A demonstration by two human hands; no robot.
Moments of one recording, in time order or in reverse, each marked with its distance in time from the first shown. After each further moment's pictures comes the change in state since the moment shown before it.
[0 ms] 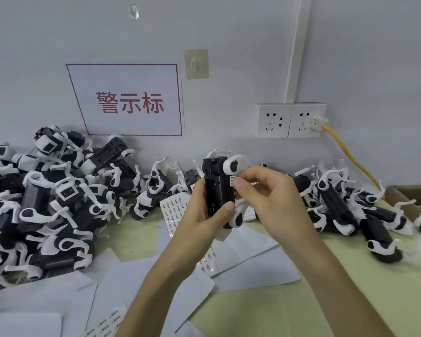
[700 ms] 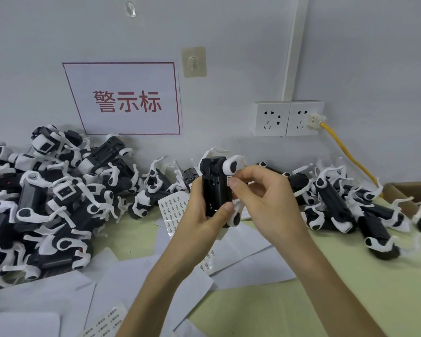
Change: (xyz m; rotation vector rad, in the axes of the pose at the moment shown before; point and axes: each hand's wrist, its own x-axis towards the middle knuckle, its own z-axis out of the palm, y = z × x) left_hand -0.001 0.003 0.004 0.091 -0.006 0.027; right_hand -0.001 0.003 0.007 -0.067 0.057 -0.043
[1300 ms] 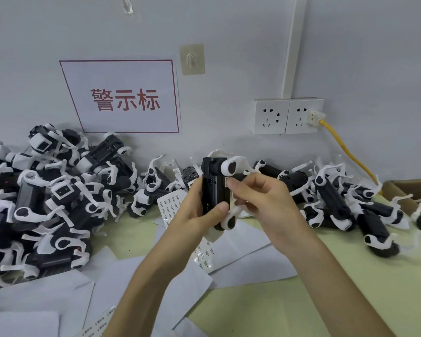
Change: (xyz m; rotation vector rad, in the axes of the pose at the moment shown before) left_hand -0.002 0.004 -0.012 -0.105 -0.080 -0.126; right_hand 0.003 0.014 -0.005 0.405 -0.113 0.315
